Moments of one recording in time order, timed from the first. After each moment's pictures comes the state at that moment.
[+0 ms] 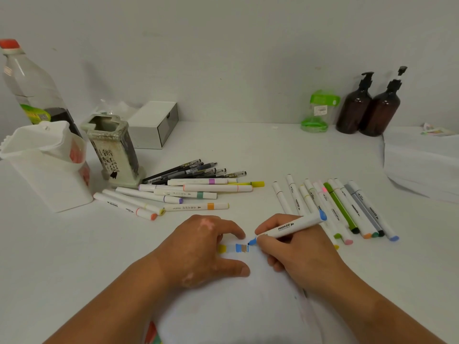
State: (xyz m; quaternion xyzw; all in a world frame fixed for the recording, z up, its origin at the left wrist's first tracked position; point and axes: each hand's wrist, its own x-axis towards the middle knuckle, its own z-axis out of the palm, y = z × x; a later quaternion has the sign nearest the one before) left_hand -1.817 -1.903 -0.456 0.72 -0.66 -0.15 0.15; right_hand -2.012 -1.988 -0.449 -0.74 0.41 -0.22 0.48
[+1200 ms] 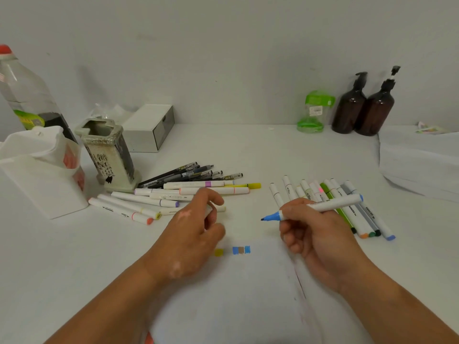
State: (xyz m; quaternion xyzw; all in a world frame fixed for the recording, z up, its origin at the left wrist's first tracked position) left_hand -1.816 -1.903 -0.449 0.70 -0.57 -0.20 0.38; right_hand -2.019 -2.003 -0.435 -0.49 0.36 -0.36 0.70
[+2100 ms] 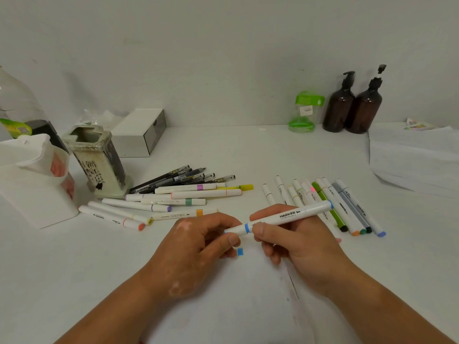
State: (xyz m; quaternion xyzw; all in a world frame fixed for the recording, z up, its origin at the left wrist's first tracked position) left_hand -1.832 -1.900 -0.450 0.62 -0.59 -0.28 0.43; right_hand -2.020 -1.997 -0.440 -0.63 0.30 -0.30 0.65
